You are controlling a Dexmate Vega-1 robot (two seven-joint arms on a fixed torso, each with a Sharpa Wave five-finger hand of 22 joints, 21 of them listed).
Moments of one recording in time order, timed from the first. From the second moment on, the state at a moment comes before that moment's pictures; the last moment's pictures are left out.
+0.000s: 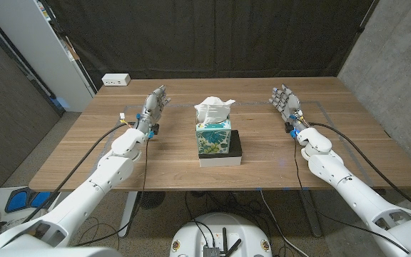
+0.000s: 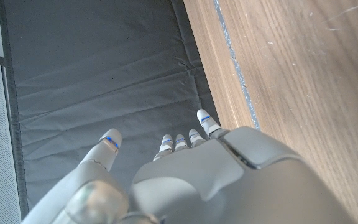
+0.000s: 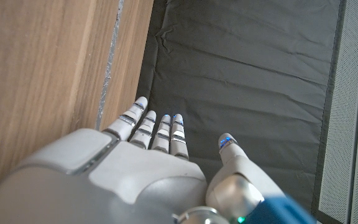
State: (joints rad) left arm 0.89 0.56 0.35 -1.41 -0.63 -0.29 -0.01; left_hand 0.08 0.00 0.63 -0.06 0.21 -0.13 -0.08 0.18 0.17 -0.17 -0.10 0.19 0.17 -0.16 -0.04 0.18 0.17 -0.09 -0.04 0.50 0.17; right arm -0.82 -0.48 -0.35 -1.23 0.69 0.36 0.09; right_hand 0.13 0.12 0.46 0.04 0.18 0.25 0.01 0.19 0.18 0.18 -0.02 0.19 0.19 0.08 -0.04 0.23 0.21 0.26 -0.03 0.19 0.17
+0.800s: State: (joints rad) left arm 0.85 0.72 0.42 -1.49 -0.17 -0.21 0.18; left_hand 0.28 -0.18 0.40 -0.18 0.31 -0.17 -0.03 0.19 0.19 -0.17 -0.06 0.18 0.19 -0.17 0.01 0.17 0.17 -0.17 0.01 0.30 0.17; right arm -0.81 -0.47 -0.35 -1.25 0.65 0.35 0.02; right_hand 0.13 0.12 0.46 0.03 0.18 0.26 0.02 0.19 0.18 0.20 -0.02 0.19 0.19 0.09 -0.04 0.22 0.20 0.26 -0.03 0.19 0.17
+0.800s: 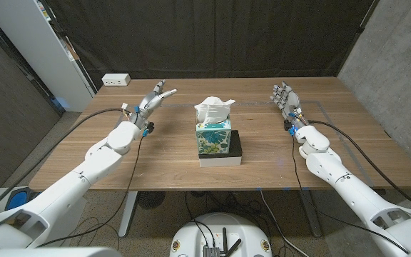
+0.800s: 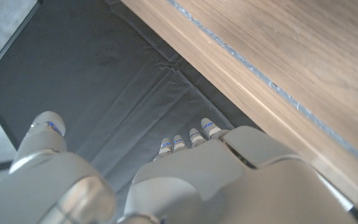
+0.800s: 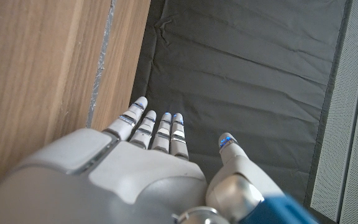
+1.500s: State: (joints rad) left arm 0.89 0.77 0.43 -1.58 -0.06 -0.13 0.25; left_hand 0.33 -0.18 0.35 -0.17 0.34 -0.17 -0.02 0.23 0.19 -0.17 -0.06 0.20 0.19 -0.17 0.01 0.19 0.17 -0.13 0.00 0.30 0.17; right arm -0.82 -0.47 -0.36 -1.26 0.63 0.34 -0.02; right_hand 0.16 0.12 0.47 -0.02 0.18 0.27 0.03 0.19 0.18 0.21 -0.01 0.19 0.19 0.10 -0.04 0.22 0.19 0.27 -0.01 0.19 0.17
